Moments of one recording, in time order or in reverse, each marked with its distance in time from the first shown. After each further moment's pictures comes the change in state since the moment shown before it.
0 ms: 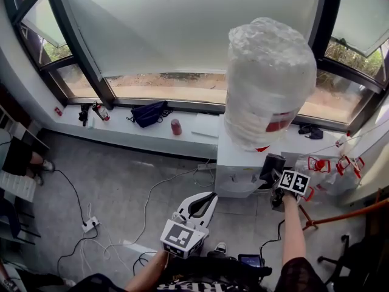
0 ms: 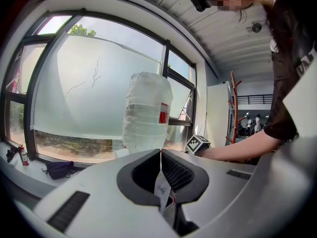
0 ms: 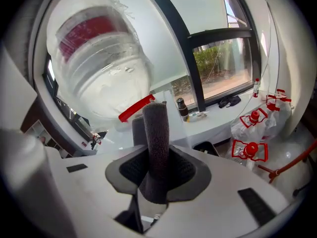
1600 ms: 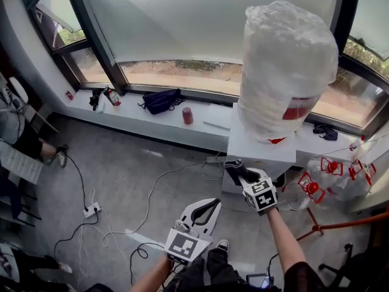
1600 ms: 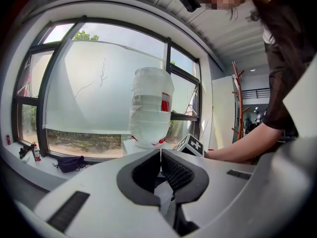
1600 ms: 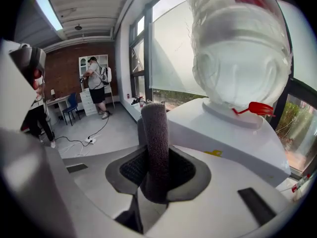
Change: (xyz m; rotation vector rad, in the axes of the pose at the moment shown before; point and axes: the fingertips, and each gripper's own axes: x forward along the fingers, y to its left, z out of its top) left arm -0.019 -0.020 -0.067 0.012 0.006 0.091; right arm 0.036 0.171 -0.115 -0.859 0.030 0.345
